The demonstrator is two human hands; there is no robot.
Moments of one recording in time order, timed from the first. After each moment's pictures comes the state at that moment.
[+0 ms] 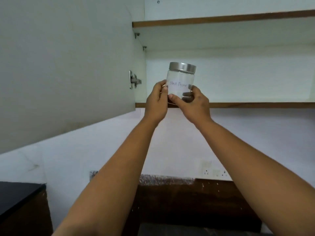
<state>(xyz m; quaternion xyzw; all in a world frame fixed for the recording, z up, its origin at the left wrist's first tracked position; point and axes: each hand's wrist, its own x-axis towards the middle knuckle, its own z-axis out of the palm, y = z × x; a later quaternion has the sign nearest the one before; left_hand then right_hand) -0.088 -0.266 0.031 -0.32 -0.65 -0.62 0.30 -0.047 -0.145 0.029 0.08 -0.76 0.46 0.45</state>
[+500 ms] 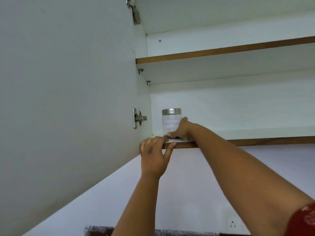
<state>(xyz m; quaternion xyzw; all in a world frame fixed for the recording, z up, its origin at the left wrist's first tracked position) -0.216 -0.288 -0.011 -0.22 -0.74 -0.27 0.58 -0.202 -0.151 0.101 -0.04 -0.94 0.29 0.17</state>
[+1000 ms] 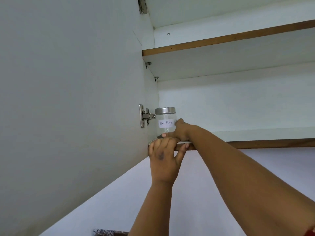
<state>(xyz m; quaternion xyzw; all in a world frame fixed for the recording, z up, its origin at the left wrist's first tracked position) -0.228 -0.282 -0.020 -0.22 -0.69 -0.25 0.64 -0.262 -0.179 0.090 0.03 -0.93 0.32 0.15</state>
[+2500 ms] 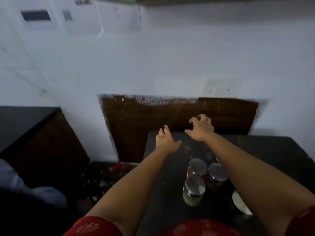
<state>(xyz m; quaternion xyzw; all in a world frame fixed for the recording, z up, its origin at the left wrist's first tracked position) 0.004 -0.290 -0.354 -0.07 -0.95 -0.27 -0.10 0.010 -0.136 -0.312 -0.13 -0.98 0.15 -0.02</state>
